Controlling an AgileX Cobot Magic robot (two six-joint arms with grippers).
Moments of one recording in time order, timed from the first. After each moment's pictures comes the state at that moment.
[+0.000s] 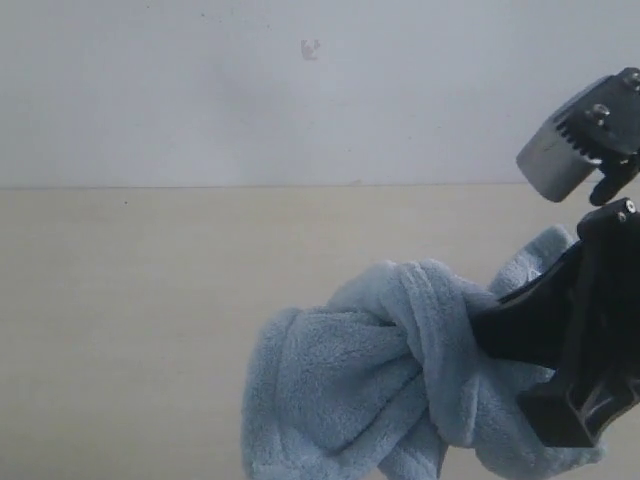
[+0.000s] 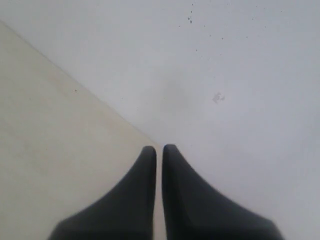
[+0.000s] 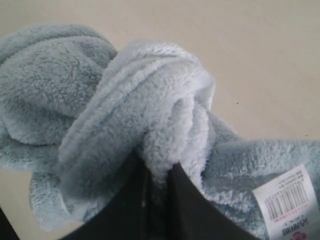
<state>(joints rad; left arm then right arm) 0.00 0.00 0.00 -0.48 0.12 -0.31 0.58 0.95 -0.78 0.31 0.74 -0.38</state>
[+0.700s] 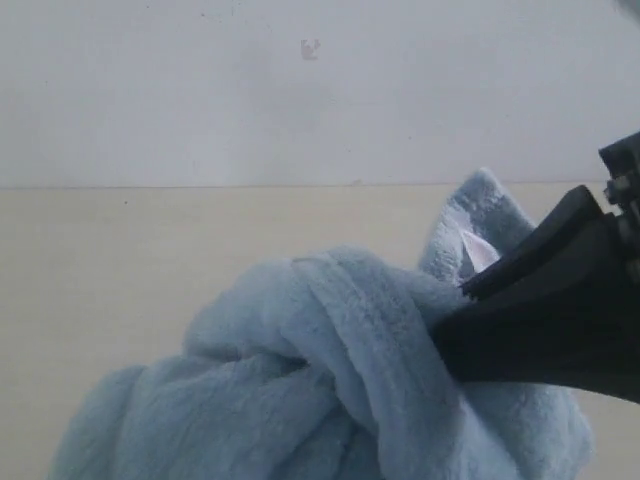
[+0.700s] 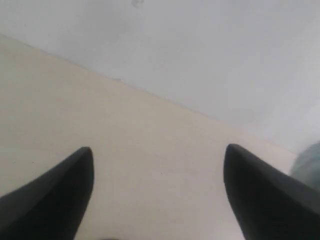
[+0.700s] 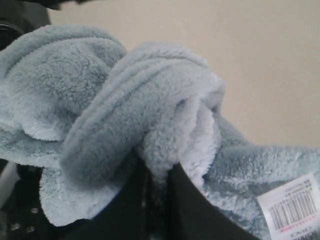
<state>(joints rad) -0.04 0.16 -0.06 -1.36 0.42 0.75 0.58 0.91 -0.95 0.67 1.02 -0.81</state>
